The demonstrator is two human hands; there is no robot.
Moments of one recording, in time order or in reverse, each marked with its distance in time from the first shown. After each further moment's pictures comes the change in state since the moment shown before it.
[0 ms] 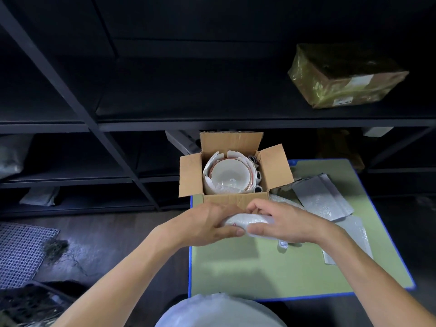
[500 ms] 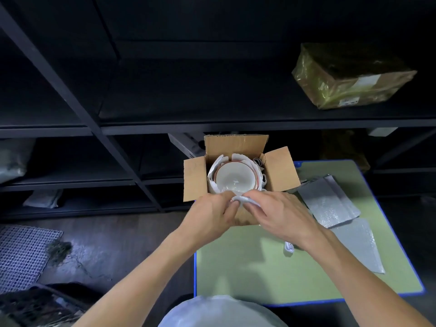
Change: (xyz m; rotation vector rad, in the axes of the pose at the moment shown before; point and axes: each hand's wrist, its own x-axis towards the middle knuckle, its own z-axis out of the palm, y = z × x) left_hand 0.012 0.006 0.000 -0.030 0.393 -0.292; right_hand 0.023 -0.029 0.010 -0.398 0.491 -0.136
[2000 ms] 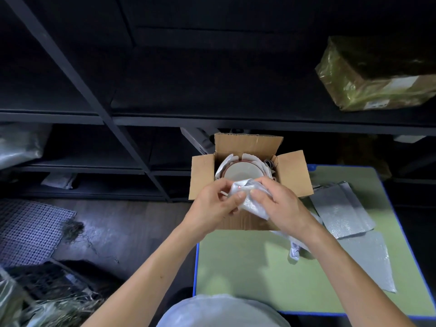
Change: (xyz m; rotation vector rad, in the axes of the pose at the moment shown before) left_hand 0.017 -0.013 0.004 -0.871 0.093 -0.186; right_hand 0.029 0.022 0.013 0.618 -0.046 0.209
